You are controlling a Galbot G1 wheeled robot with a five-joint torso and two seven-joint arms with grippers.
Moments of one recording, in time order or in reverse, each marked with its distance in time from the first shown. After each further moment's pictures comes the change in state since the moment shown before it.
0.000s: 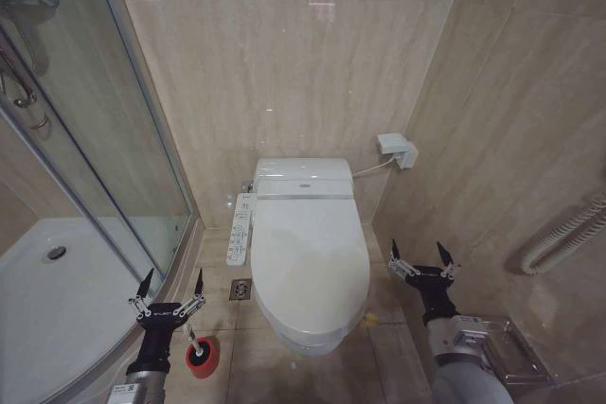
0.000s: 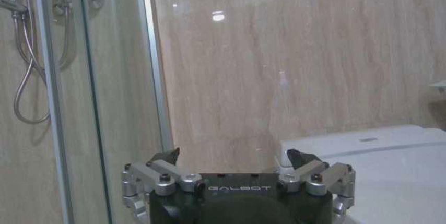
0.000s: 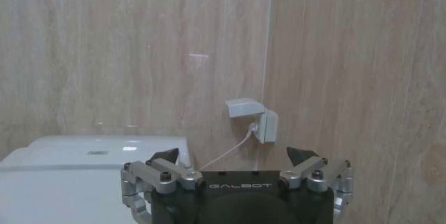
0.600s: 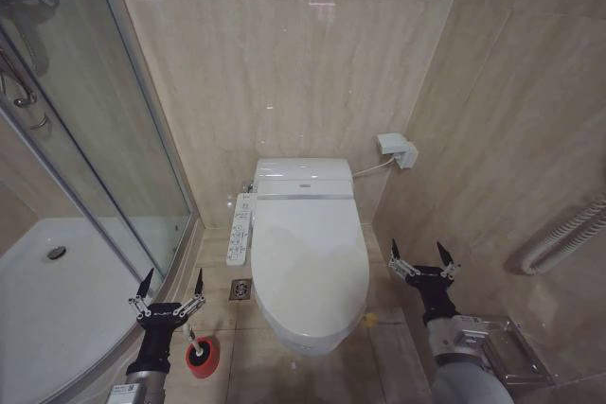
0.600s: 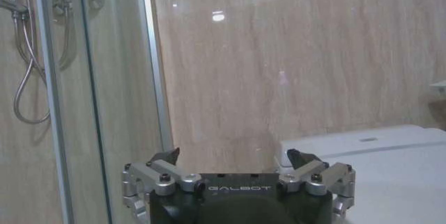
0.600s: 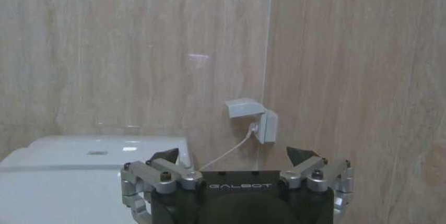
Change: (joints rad) left arm 0.000 0.000 0.000 0.000 0.000 0.000 0.000; right arm 0.000 0.000 0.000 0.001 0.000 0.000 0.000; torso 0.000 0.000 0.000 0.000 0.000
